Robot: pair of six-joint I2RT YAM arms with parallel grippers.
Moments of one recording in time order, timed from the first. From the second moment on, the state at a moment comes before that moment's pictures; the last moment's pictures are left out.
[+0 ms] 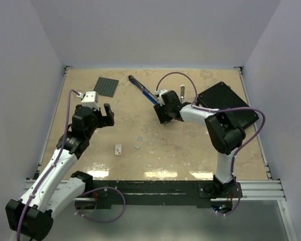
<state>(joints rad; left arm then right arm) -0.32 0.83 0.70 -0.28 -0.18 -0.27 0.57 1.93 1.21 -0.17 0.06 0.06</state>
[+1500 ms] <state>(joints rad) -0.32 0.83 0.70 -0.30 -0.22 -0.28 0.89 1.79 1.09 -0.20 0.01 0.03</state>
